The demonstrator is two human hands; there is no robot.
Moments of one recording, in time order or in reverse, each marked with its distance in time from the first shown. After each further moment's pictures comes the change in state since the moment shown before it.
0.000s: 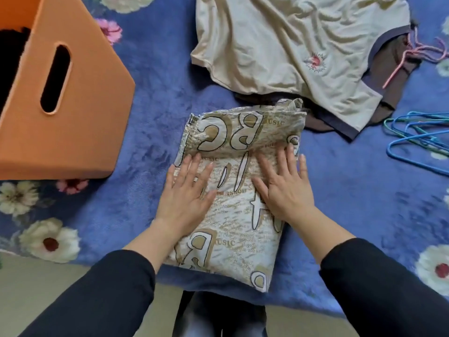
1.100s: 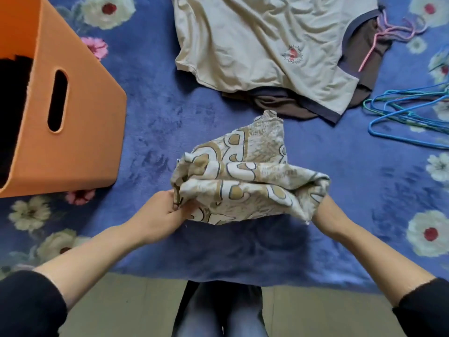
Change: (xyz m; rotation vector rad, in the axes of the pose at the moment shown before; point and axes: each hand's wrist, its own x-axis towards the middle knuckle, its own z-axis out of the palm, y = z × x) left_hand -0.031 -0.030 -0.088 -0.795 -0.296 0.038; right_hand -0.090 0.040 -0.030 1.096 -0.147 0.213
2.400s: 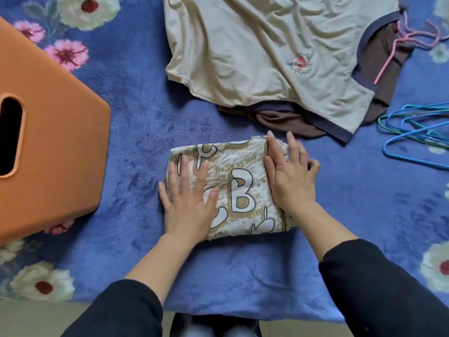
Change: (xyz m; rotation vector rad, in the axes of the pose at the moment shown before) left_hand 0.092 -0.003 0.066 0.456 0.342 -0.264; right_hand 0.127 -0.023 0.024 -0.786 0.384 -0.038
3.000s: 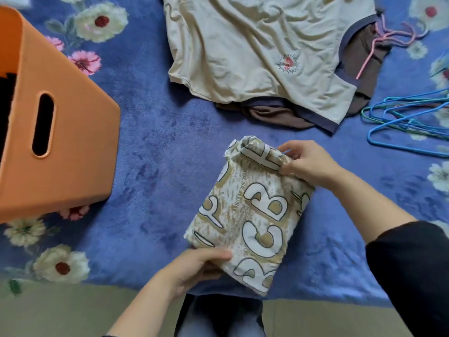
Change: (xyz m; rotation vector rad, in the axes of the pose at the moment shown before) left_hand -0.104 0.003 -0.026 -1.281 -0.909 -0.716; right_hand -0.004 0.029 -0.080 0.503 -0.418 0.092
